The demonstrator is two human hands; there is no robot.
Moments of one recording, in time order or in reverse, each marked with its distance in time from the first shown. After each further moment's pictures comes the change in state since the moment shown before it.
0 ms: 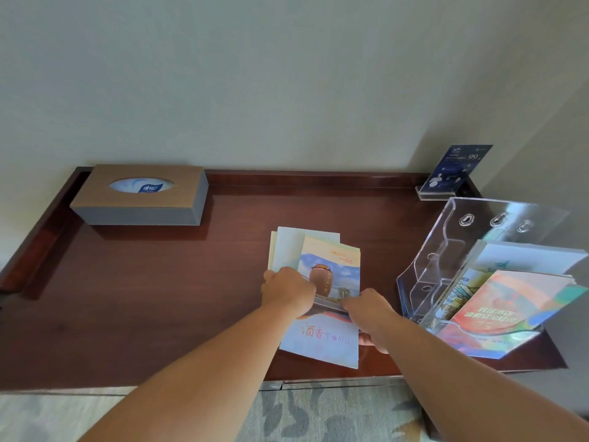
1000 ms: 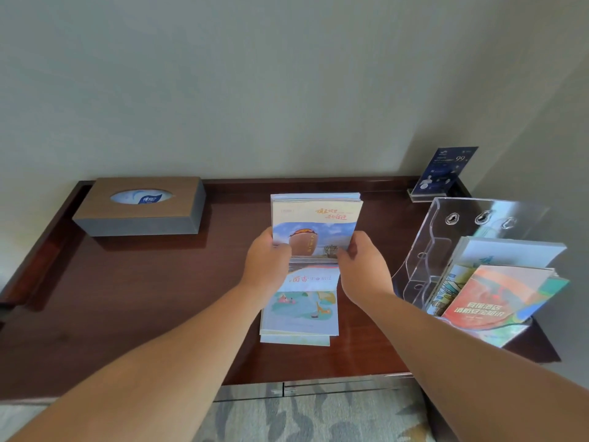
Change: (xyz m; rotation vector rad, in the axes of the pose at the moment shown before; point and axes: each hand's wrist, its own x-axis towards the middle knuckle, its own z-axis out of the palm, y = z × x) left_hand -0.013 0.008 -0.058 -0.674 0.102 0.353; right_hand -0.021 -0.044 -0.016 -0.080 0.336 -0.701
